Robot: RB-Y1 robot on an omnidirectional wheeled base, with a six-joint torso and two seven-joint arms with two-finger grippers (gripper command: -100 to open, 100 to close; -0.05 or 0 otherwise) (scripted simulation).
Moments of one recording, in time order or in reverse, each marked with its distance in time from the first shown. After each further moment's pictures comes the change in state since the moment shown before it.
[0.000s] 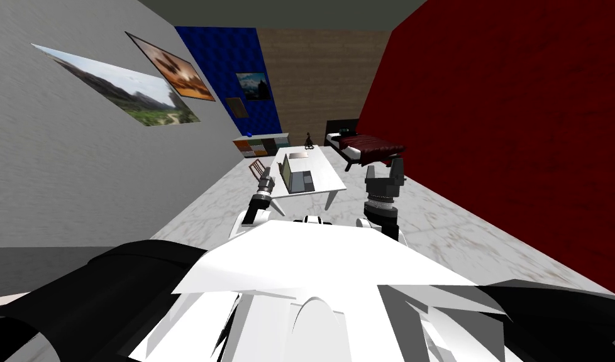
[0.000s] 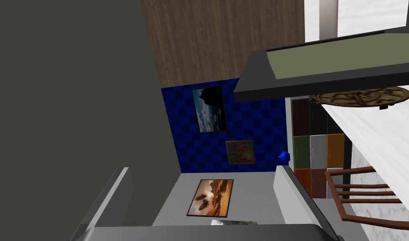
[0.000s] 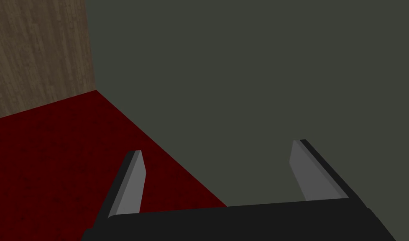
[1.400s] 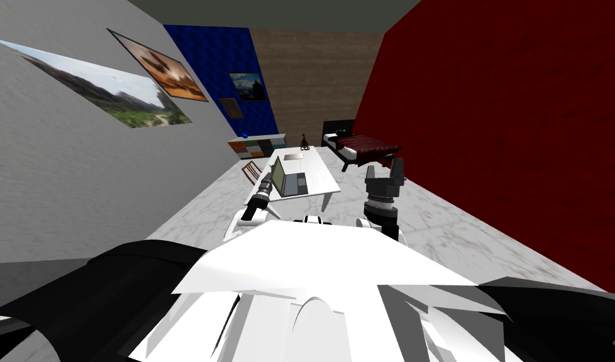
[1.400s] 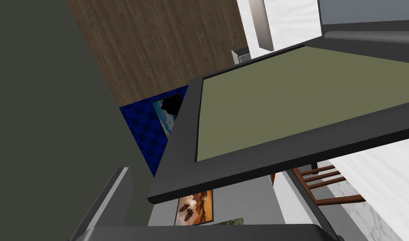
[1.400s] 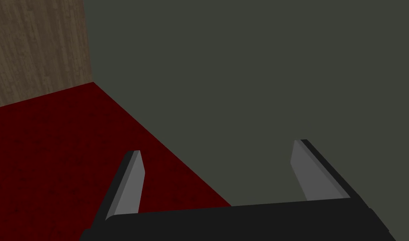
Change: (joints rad) left arm -0.006 0.074 0.029 0.013 -0.026 0.233 -0.027; right arm 0.000 0.000 0.000 0.000 0.000 0.000 0.000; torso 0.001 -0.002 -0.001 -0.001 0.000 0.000
